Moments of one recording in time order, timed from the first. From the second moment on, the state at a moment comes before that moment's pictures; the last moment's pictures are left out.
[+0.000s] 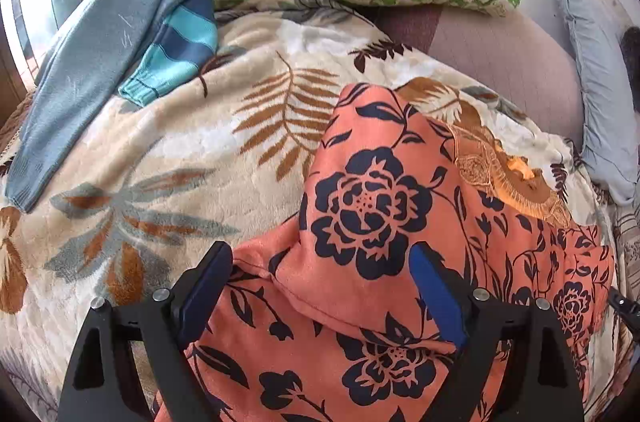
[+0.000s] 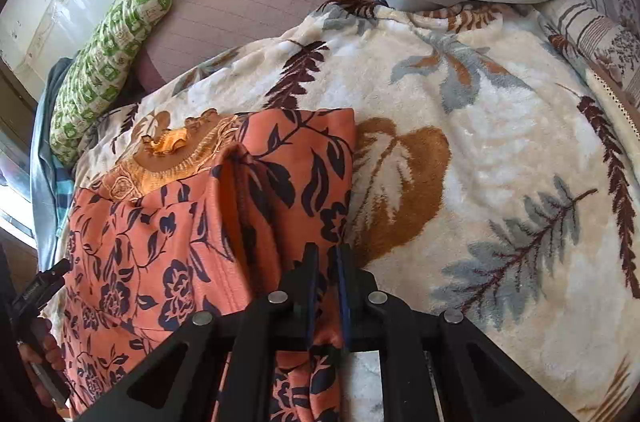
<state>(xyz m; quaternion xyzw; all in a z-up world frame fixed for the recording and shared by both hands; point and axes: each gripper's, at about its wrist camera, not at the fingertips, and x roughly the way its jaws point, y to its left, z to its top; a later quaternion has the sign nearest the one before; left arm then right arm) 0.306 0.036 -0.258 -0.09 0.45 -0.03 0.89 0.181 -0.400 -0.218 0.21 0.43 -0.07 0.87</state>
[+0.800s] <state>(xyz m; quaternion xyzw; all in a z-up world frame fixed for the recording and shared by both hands) 0.299 -0.004 -0.261 -0.01 0.44 -0.09 0.89 0.202 -0.376 -0.222 0.24 0.39 -0.08 0.89</state>
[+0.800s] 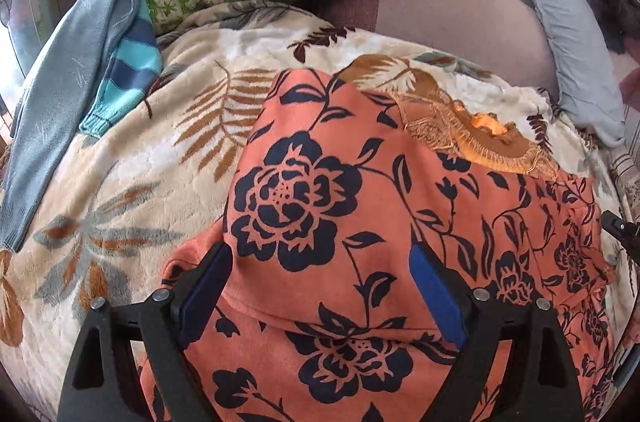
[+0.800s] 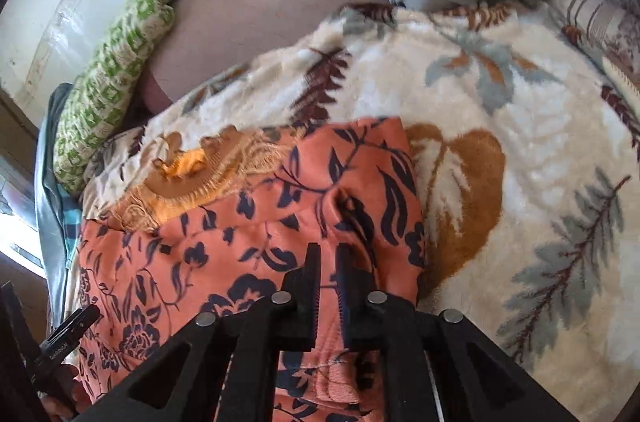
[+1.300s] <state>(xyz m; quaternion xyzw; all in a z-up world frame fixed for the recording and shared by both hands) 0.302 -0.009 -0.271 0.00 0.46 -0.07 0.88 0.217 -0.389 -0.237 0.30 0.43 -0.02 0.85</state>
